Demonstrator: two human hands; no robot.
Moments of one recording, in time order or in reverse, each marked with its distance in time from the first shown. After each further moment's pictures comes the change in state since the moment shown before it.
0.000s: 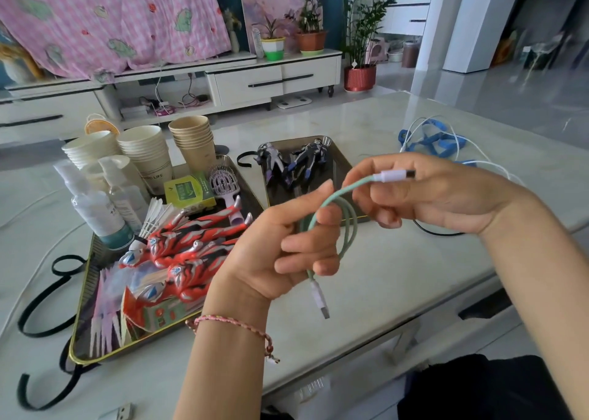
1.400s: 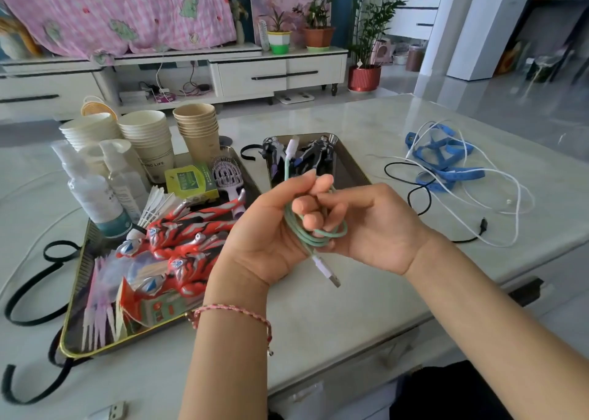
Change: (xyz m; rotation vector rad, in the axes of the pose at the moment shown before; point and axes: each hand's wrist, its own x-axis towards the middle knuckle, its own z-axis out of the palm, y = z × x) left_hand 0.007 0.005 -0.011 -0.038 0.595 0.303; right_hand 0.051 0.027 0.055 0.469 0.075 0.118
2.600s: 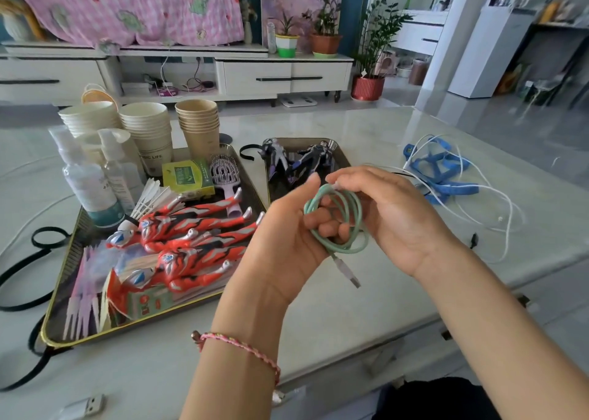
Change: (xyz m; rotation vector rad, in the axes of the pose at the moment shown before) left_hand -0.009 -0.016 0.021 -0.067 0.017 0.077; right_hand -0.012 -0.012 -0.003 -0.242 0.518 -0.263
